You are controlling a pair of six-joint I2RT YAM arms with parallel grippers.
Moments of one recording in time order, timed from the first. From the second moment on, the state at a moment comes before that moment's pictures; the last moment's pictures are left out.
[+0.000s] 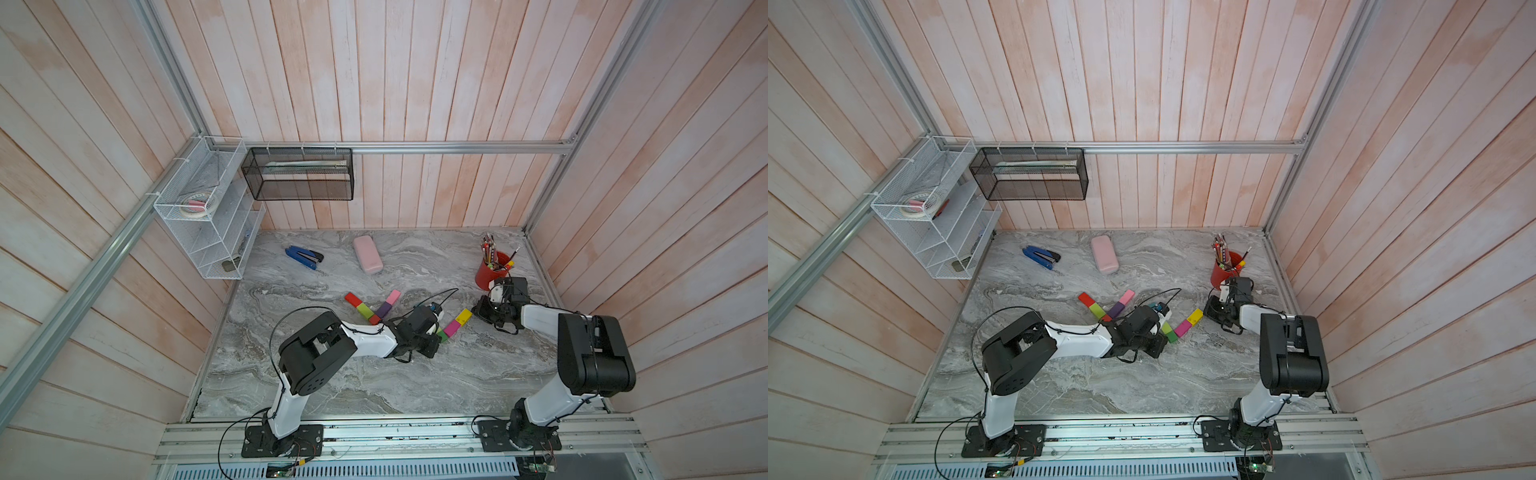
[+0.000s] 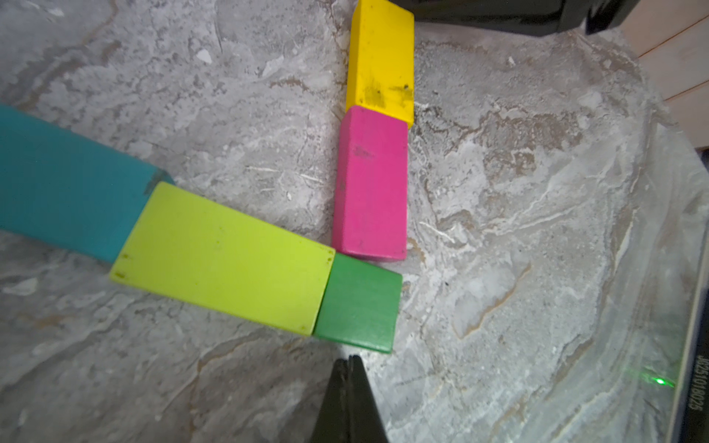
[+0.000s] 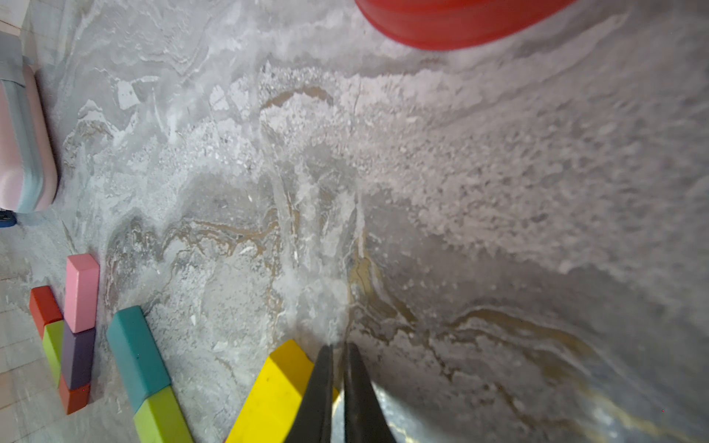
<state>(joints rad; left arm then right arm) -0.99 2.00 1.13 0.05 0.14 -0.39 -0.02 1.64 0.72 -0.09 -0.38 0.44</state>
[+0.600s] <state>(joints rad) -0.99 2.01 1.14 0.04 0.15 -0.39 -0.02 1.59 0.69 -0.09 -0.35 0.44</state>
